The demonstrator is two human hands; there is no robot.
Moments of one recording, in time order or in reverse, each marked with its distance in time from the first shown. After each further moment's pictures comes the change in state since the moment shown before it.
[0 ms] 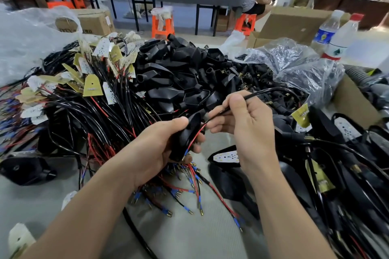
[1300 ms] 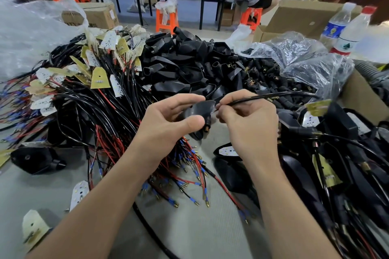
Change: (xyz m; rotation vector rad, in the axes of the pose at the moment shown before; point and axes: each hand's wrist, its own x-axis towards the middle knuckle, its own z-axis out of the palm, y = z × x) left_hand -0.003 -0.003 -0.005 0.140 0.033 0.570; right_hand -0.004 0.012 0.001 -0.475 0.129 -0.081
